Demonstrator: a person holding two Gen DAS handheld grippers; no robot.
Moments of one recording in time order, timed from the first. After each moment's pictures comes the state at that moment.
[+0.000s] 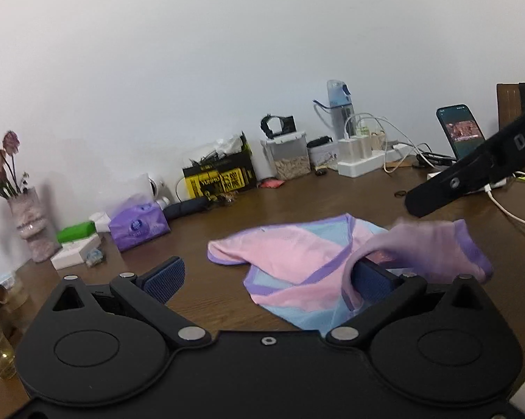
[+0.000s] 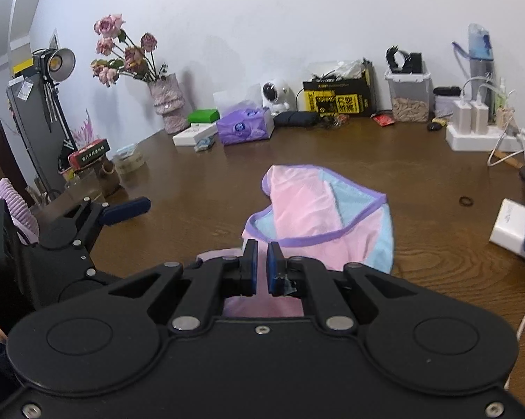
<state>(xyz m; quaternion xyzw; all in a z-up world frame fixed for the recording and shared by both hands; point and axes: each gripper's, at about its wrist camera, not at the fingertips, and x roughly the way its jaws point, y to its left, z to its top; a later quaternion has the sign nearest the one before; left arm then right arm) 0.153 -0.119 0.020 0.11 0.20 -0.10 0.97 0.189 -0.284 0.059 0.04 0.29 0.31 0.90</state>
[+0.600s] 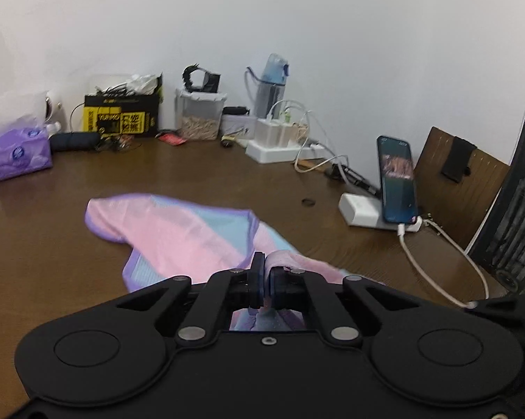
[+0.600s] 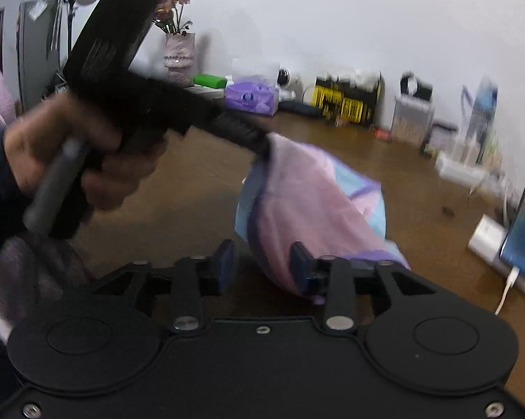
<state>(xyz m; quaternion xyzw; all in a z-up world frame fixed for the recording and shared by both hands) 0.222 -0.105 0.039 -0.02 0.26 -0.25 0.93 0.118 -0.244 0.008 -0.13 0.22 0.26 0.93</state>
